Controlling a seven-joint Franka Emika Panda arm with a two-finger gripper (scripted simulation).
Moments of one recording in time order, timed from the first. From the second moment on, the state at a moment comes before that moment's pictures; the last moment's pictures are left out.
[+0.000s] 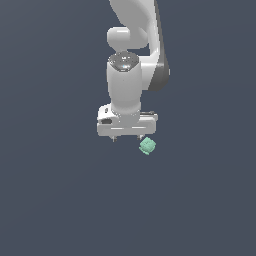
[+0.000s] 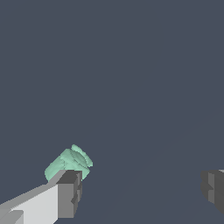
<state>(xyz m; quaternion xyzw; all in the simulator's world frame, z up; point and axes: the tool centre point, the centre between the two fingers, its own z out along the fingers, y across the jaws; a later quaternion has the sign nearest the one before) 0.023 -0.003 0.190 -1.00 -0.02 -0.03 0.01</state>
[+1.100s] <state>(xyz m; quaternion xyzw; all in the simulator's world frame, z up) 0.006 0.036 0.153 -0.99 0.11 -0.02 0.01</state>
